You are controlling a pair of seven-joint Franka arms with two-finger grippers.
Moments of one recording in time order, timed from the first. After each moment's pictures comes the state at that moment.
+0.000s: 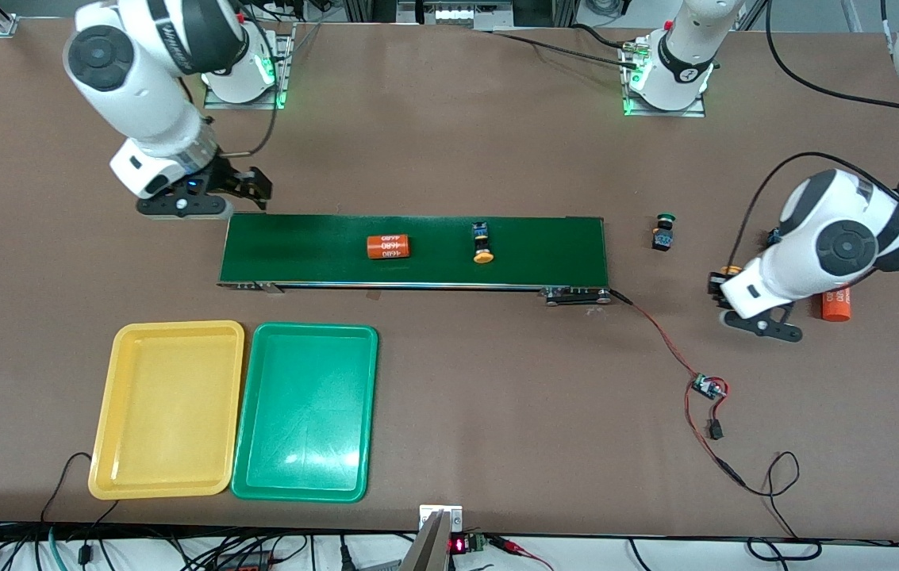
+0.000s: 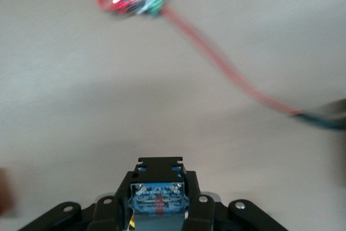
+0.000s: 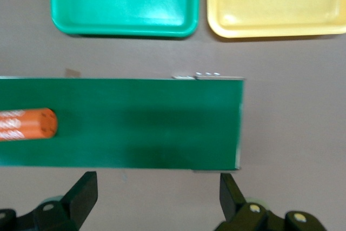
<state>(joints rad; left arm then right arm) 0.90 0.67 -1.10 -1.92 0.70 1.99 -0.29 0.35 -0.08 0.03 -2.18 -0.01 2.10 0.39</state>
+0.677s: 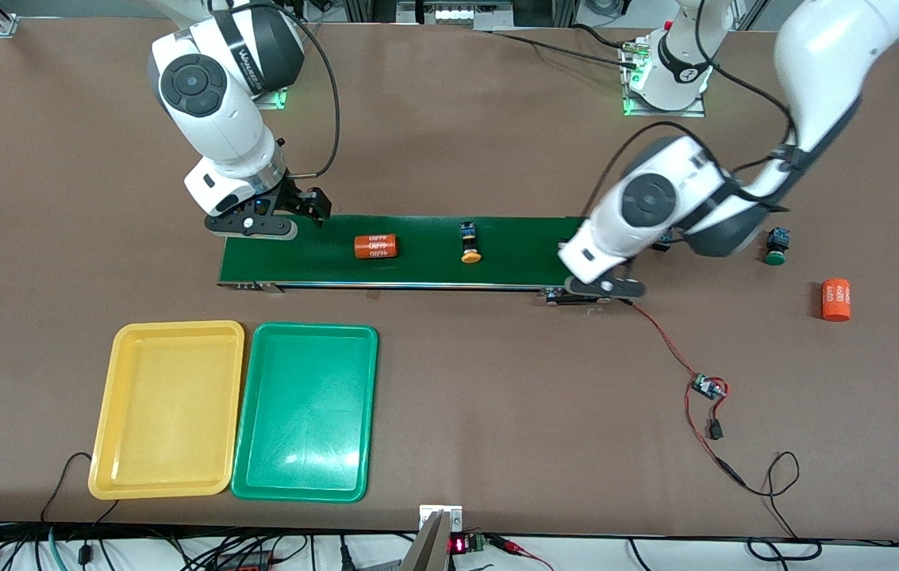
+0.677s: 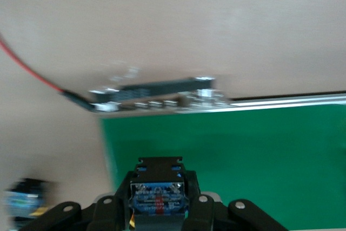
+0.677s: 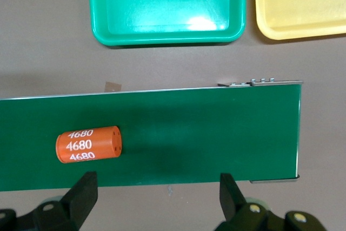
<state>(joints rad) 0.48 0.67 -1.10 -1.91 0.56 2.04 -0.83 0.46 0.07 0.03 -2.04 -0.01 2.11 0.55</state>
